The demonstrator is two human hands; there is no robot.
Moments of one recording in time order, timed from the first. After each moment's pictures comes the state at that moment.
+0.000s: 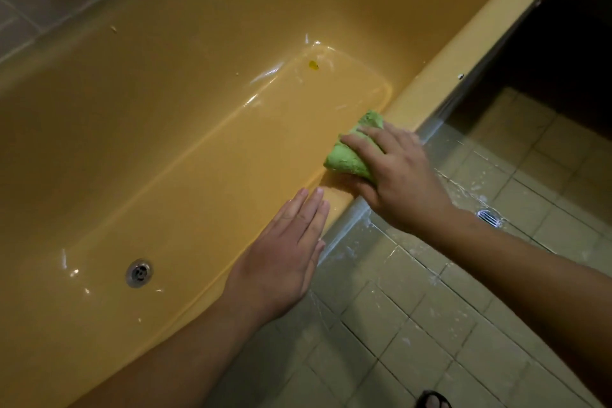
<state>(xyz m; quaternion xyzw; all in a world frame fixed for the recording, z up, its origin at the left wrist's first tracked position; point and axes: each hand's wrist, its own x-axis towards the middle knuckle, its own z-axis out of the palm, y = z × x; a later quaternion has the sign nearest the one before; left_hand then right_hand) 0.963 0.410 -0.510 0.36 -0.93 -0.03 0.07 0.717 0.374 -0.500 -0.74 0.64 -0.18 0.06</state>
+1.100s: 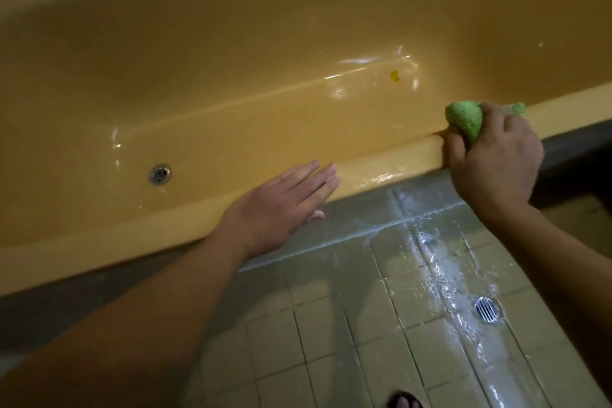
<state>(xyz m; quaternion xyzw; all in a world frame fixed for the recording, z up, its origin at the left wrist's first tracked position) 0.915 0.407 -0.520 0.45 -0.88 0.08 0.10 0.601 0.292 -0.493 -0.69 0.70 -0.20 0.03</state>
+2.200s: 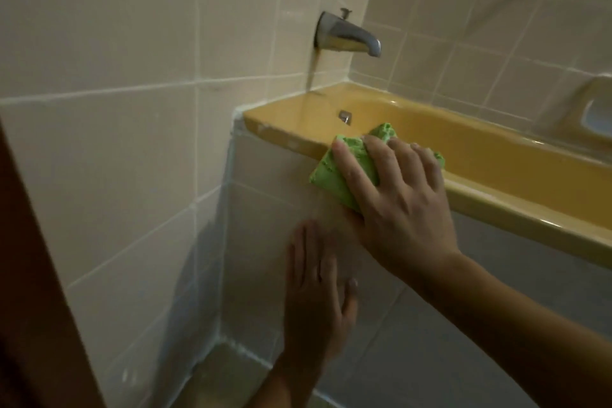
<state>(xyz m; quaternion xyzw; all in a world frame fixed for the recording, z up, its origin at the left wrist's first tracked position) 1.226 0.690 -0.771 0.75 -0.38 0.29 0.46 1.166 0.622 -0.579 -0.88 0.06 -0.39 -0.27</state>
